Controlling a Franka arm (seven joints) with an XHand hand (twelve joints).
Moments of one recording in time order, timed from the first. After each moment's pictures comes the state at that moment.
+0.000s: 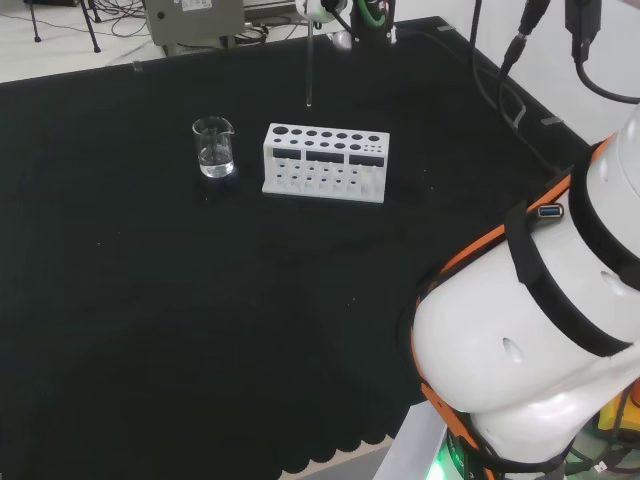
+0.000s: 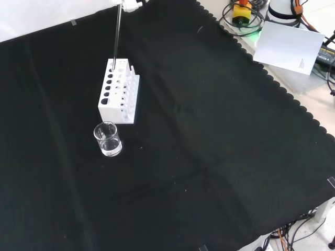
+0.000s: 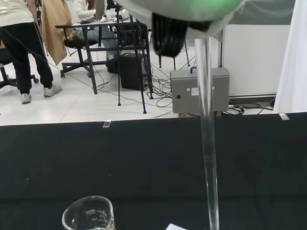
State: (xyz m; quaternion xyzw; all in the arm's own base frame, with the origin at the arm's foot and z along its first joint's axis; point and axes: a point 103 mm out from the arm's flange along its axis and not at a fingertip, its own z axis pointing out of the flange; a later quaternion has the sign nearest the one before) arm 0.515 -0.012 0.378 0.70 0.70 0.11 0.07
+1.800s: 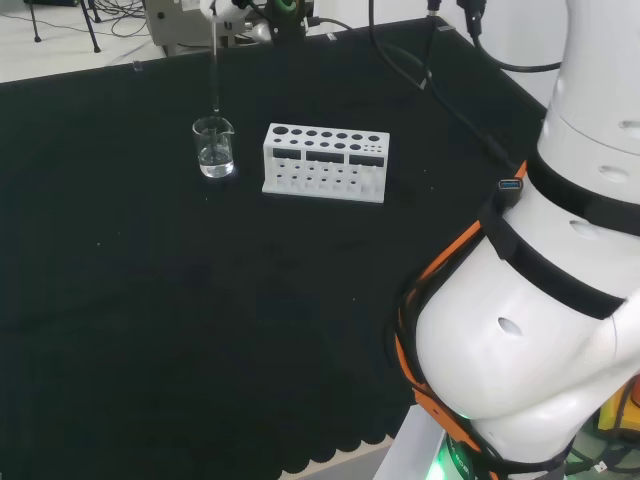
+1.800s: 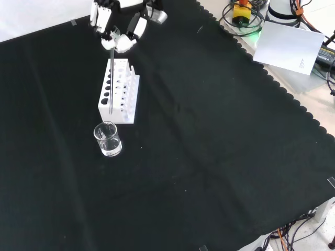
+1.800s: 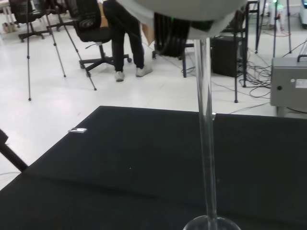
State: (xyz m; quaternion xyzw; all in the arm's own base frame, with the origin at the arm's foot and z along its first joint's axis) arm 0.600 0.095 0.361 0.59 0.80 0.11 0.03
